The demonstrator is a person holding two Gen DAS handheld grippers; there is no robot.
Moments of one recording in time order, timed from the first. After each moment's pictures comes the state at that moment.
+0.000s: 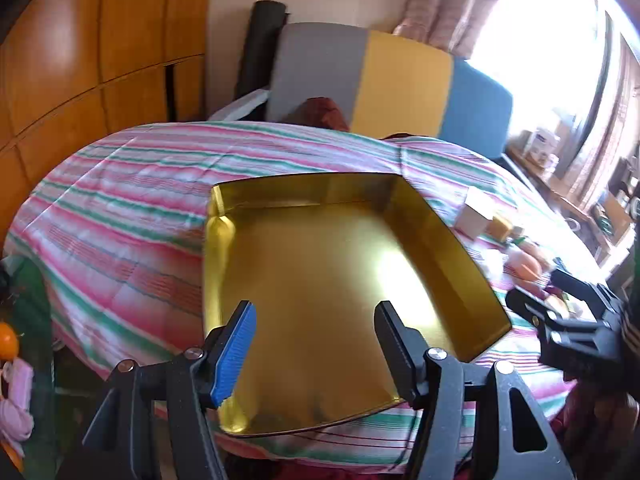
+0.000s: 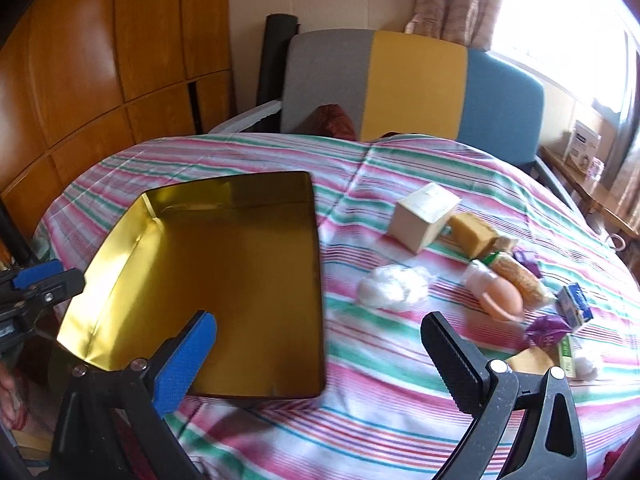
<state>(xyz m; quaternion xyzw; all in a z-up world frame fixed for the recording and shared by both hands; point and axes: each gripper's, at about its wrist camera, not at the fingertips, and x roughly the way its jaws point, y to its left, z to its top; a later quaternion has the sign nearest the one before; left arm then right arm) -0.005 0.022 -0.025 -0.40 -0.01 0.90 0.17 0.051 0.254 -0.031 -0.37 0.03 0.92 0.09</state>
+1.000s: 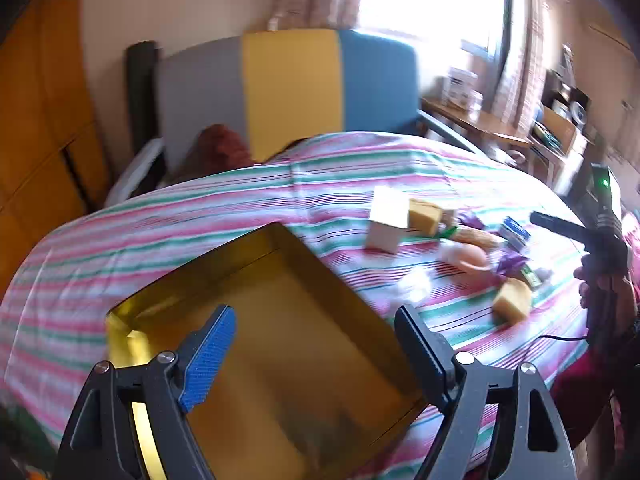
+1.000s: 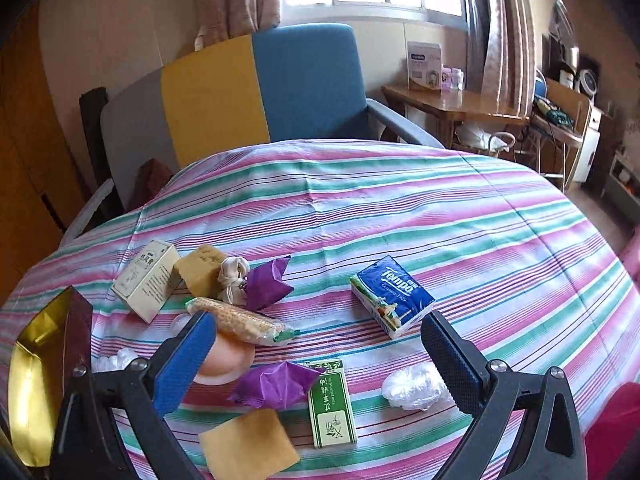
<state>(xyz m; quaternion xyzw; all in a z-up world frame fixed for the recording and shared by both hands) -0.049 0.159 0.023 -0.38 0.13 0.87 0.31 0.116 0.525 -0.027 -0.33 0.19 0.88 0.30</state>
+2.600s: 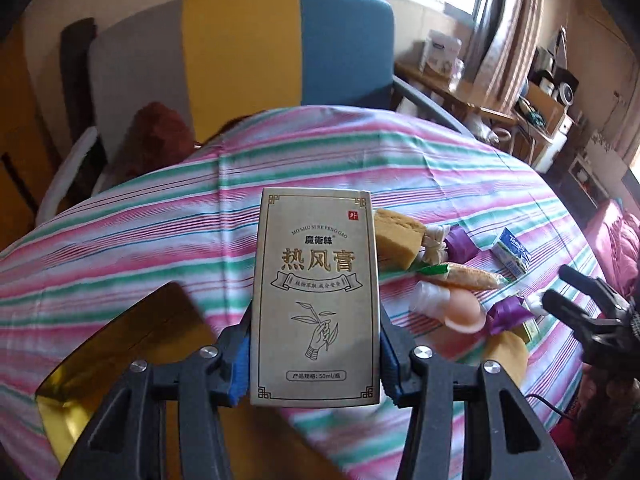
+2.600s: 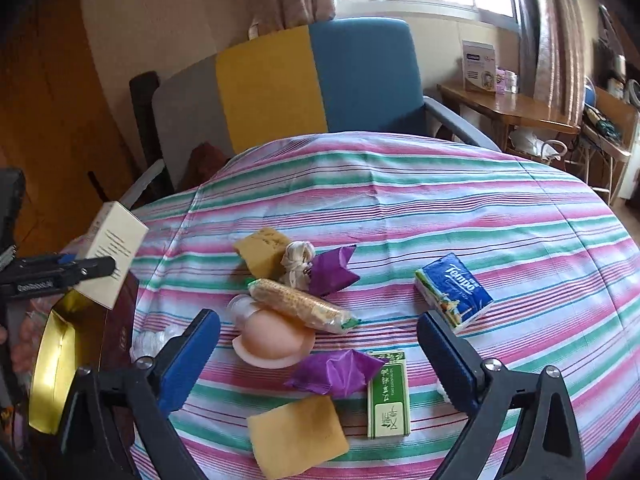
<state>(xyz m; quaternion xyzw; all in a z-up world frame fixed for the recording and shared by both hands) -0.125 0.264 0.005 -0.44 0.13 0.82 0.34 0.099 0.492 -0.028 -0.34 0.17 0.90 0.19</state>
